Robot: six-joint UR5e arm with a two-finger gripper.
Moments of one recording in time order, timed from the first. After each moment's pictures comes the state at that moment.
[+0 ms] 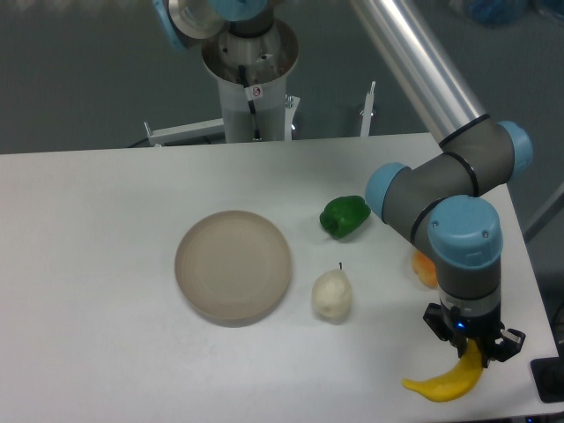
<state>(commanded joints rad) 2.36 -2.32 -1.10 -0.90 1.69 1.11</state>
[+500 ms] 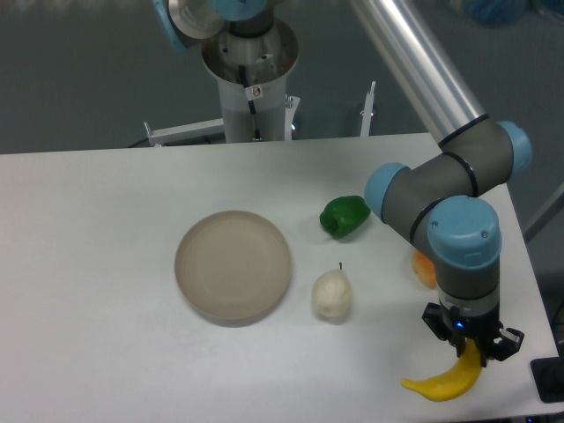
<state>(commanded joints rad) 2.36 -2.32 -1.11 -0.90 1.68 1.09</state>
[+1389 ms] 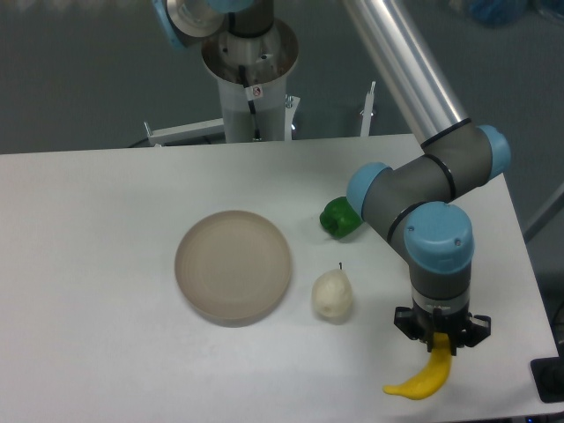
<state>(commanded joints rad) 2.35 -2.28 -1.27 -0.91 1.68 0.62</state>
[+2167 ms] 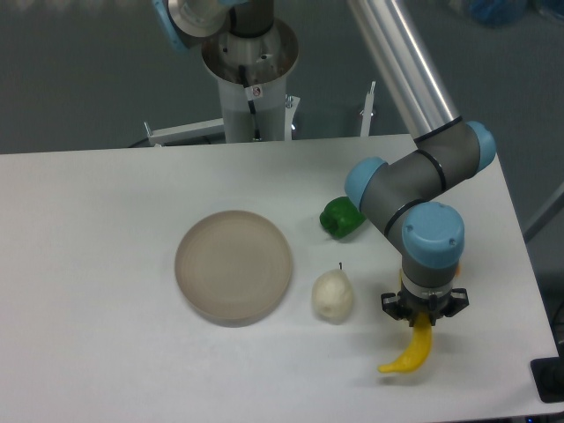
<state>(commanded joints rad) 2.37 -2.27 -1.39 -0.91 1.67 0.56</state>
